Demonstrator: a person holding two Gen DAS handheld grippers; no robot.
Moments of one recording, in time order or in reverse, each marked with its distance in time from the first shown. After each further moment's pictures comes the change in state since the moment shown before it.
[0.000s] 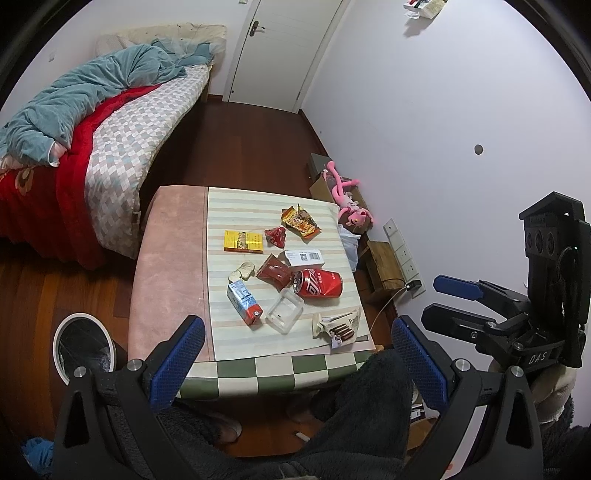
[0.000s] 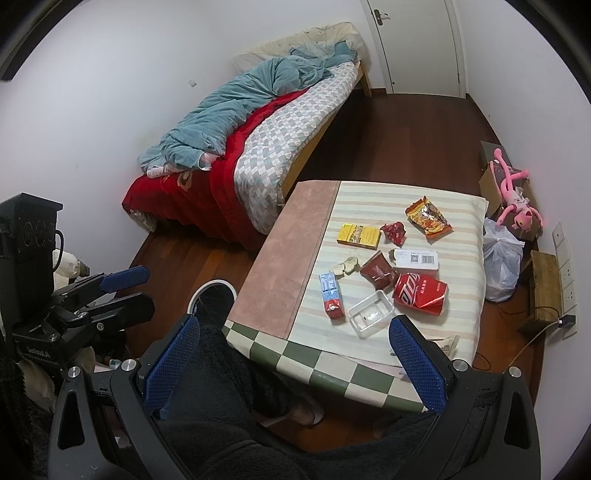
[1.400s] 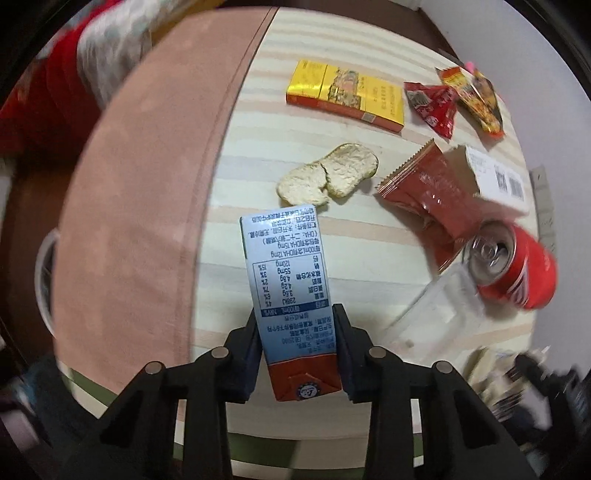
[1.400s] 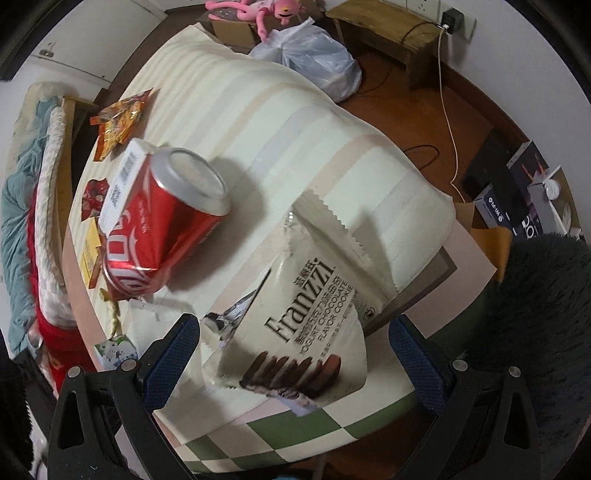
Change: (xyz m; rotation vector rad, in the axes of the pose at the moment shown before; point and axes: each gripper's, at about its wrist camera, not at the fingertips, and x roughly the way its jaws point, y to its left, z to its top) left arm 0.337 0.082 -0.038 -0.164 0.423 0.416; right arm 0.230 -0.254 -0.131 1.052 0.174 -0.358
